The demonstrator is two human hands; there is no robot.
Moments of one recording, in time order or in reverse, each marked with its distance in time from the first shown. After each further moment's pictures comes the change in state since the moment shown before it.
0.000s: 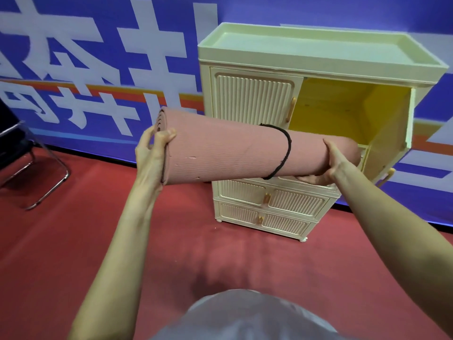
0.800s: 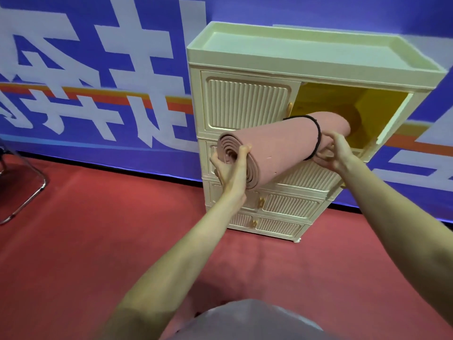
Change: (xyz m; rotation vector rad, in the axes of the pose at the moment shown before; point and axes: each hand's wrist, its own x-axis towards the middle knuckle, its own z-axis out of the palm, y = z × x) left_hand 0.000 -0.064 0.151 -0.161 -0.023 -0.335; right_hand 0.023 -0.044 0.021 -0.050 -0.033 -0.478
